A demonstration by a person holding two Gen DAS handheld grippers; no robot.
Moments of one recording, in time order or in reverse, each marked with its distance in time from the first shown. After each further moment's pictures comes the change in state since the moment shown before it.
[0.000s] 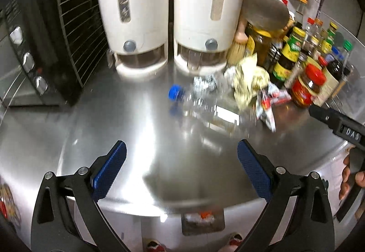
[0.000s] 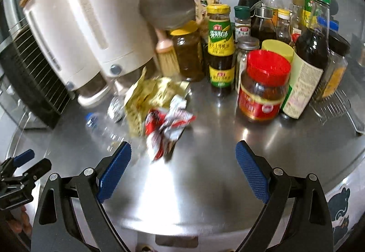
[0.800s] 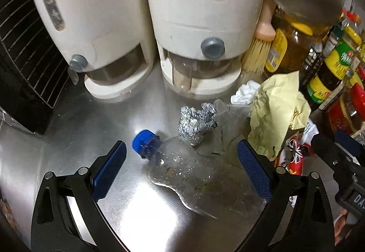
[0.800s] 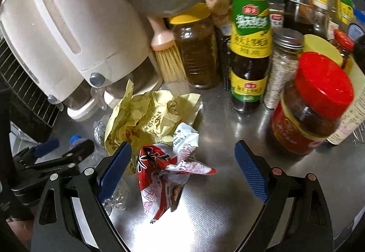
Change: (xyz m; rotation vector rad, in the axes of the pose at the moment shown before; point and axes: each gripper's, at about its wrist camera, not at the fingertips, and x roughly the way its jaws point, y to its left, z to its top) left arm 0.126 -0.042 0.069 -0.004 0.124 0.101; right arm 0.088 0.009 0.039 0.010 0.073 0.055
